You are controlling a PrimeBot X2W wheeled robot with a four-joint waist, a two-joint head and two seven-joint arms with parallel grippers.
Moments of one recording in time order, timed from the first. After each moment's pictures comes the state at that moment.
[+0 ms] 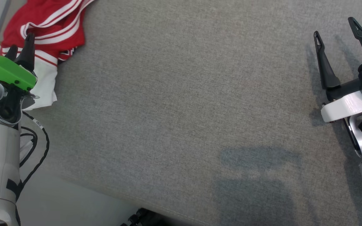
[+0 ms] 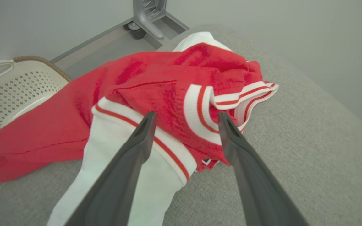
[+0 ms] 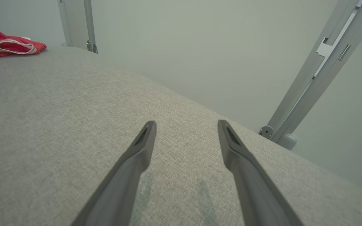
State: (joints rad) left arm -0.88 0.31 -0.12 0.84 -0.92 -0.13 0.13; right arm -0.44 -0.35 0.06 -0.02 -0.06 0.13 -0.10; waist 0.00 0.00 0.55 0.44
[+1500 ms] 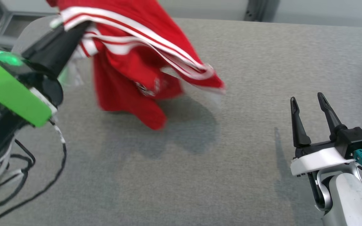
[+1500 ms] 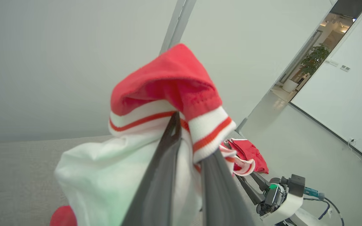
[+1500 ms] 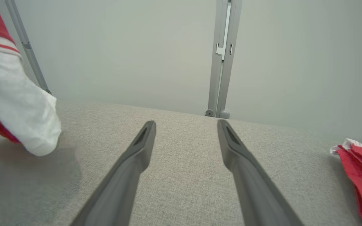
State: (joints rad) left arm -0.69 0.61 -0.35 -0.28 -1.35 -0.02 0.41; right arm -0.19 -0.10 -0.02 0.13 0.05 0.13 -0.26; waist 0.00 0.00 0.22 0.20
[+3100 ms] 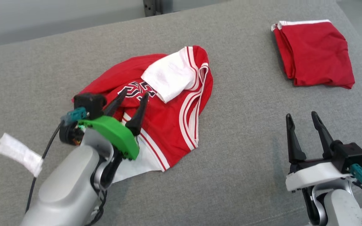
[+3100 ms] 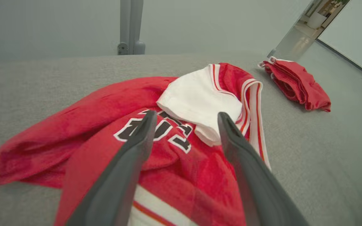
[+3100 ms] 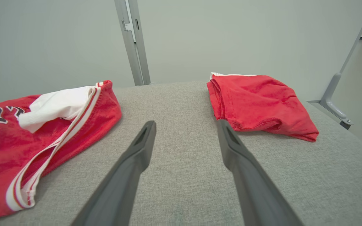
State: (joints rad) left arm -0.65 0.30 -0.75 0.48 -0.89 -0.02 -0.10; right arm -0.12 -0.05 -0.02 0.14 0.11 0.13 -0.26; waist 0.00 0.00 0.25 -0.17
